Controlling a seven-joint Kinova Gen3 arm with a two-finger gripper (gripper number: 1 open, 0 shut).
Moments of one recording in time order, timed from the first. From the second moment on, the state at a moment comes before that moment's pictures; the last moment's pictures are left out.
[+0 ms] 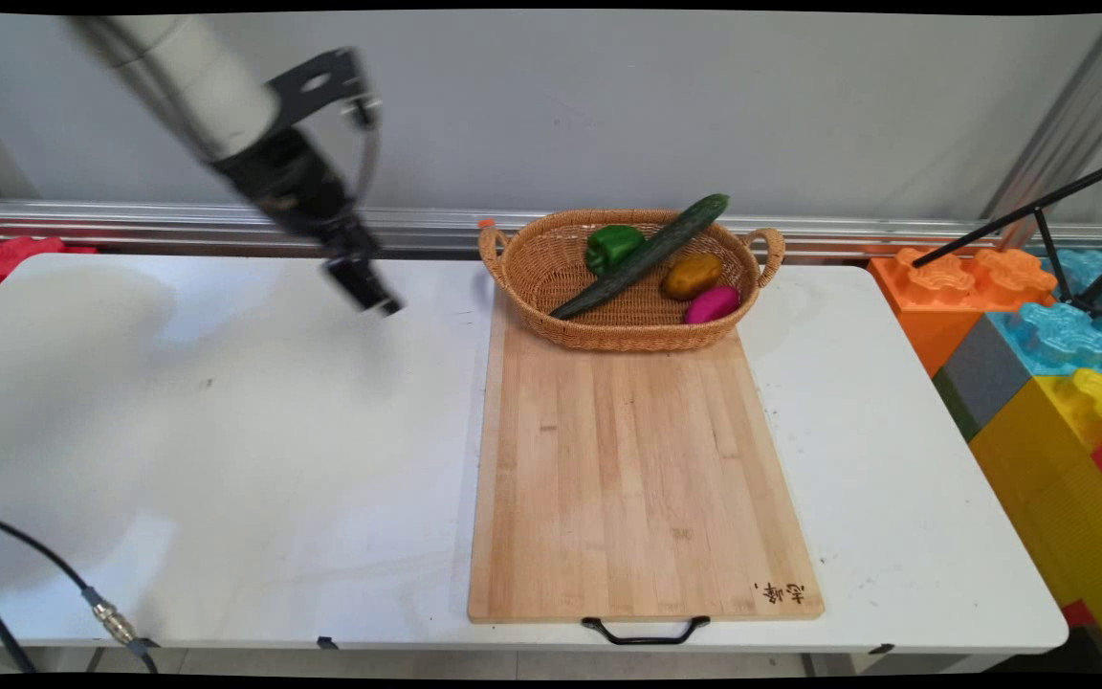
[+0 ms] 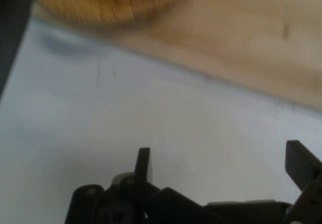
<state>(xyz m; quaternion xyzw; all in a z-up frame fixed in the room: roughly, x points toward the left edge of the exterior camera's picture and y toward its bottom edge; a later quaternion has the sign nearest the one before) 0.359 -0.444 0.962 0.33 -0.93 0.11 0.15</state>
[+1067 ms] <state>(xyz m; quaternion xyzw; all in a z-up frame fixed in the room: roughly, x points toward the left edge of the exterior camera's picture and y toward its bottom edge) 0.213 -0.589 0.853 0.44 -0.86 0.16 0.21</state>
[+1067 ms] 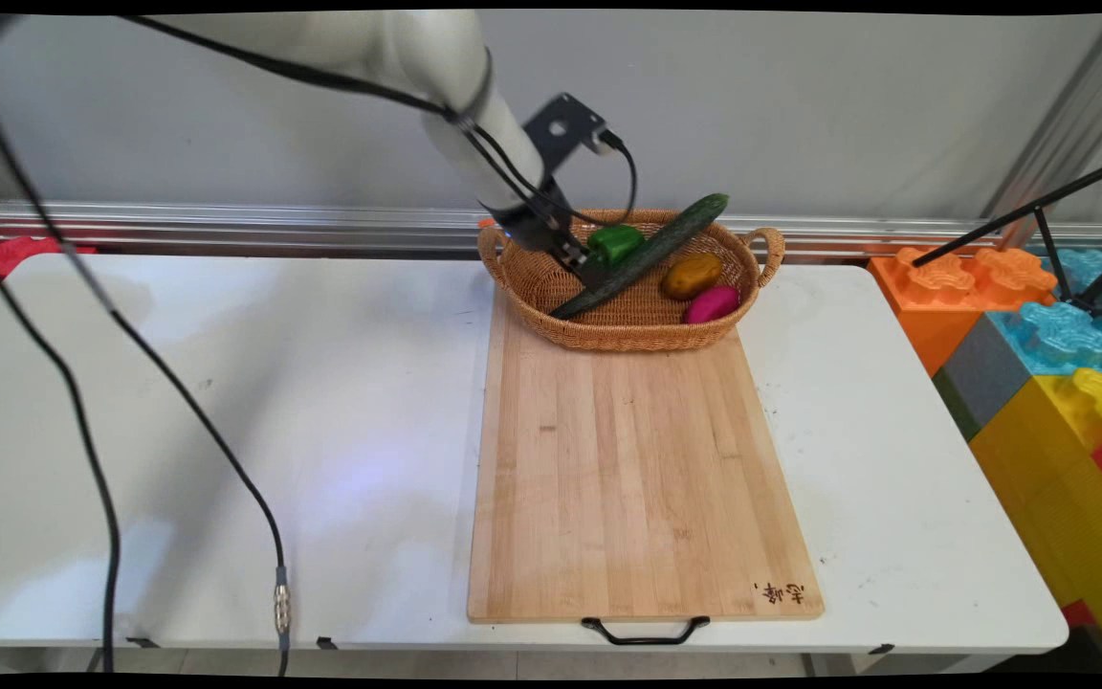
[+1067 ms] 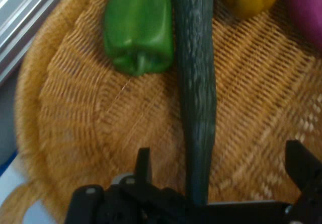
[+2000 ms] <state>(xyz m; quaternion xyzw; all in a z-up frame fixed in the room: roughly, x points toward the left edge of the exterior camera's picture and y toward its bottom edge) 0.177 -0.642 0.781 0.45 -0.85 0.17 0.23</state>
